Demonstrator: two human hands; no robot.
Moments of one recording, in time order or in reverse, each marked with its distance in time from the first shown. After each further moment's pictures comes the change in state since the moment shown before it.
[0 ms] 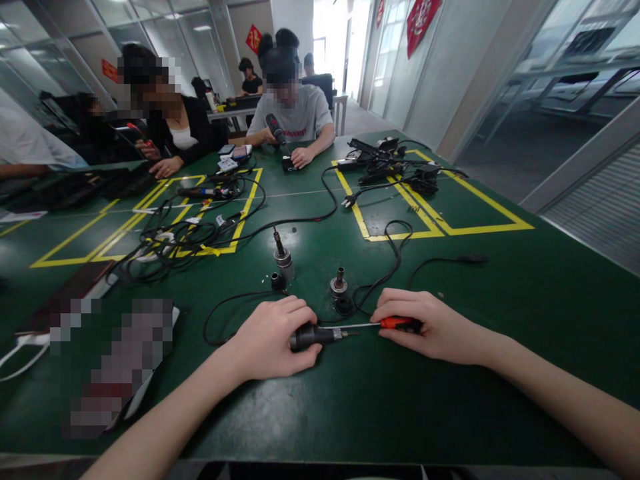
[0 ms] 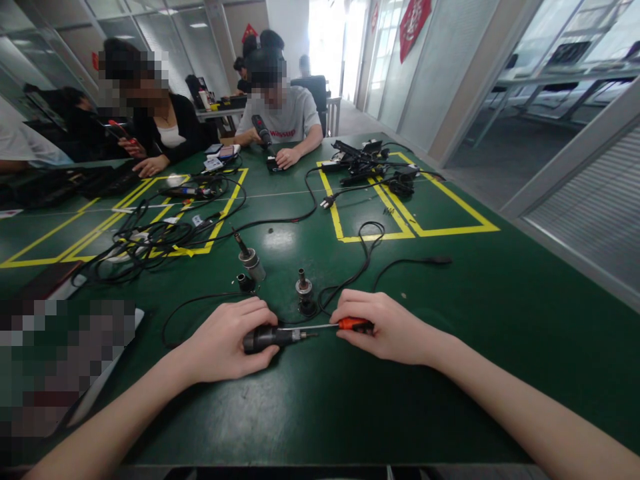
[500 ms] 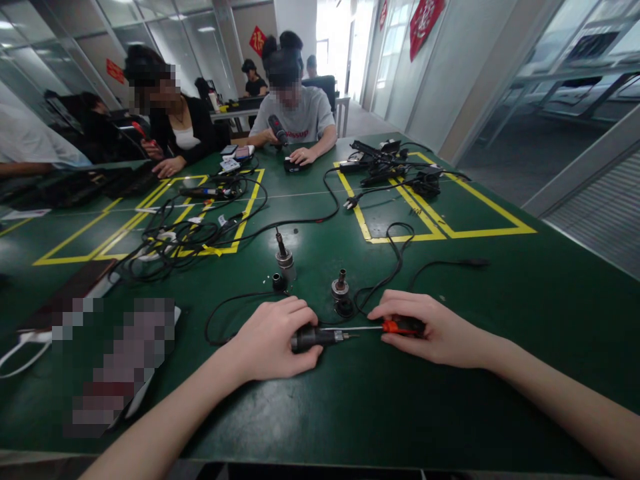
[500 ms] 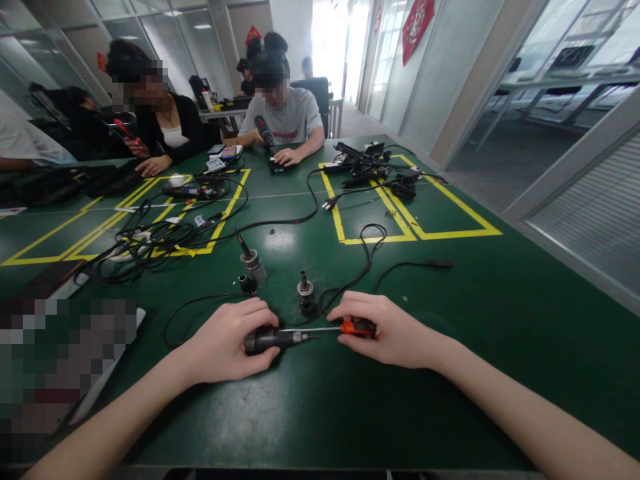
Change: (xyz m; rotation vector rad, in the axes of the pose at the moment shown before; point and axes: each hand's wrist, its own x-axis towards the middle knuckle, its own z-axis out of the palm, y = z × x) left_hand -0.001 0.000 0.001 0.003 -0.011 -0.031; right_hand 0.001 -0.003 -0.001 0.057 0.028 0.034
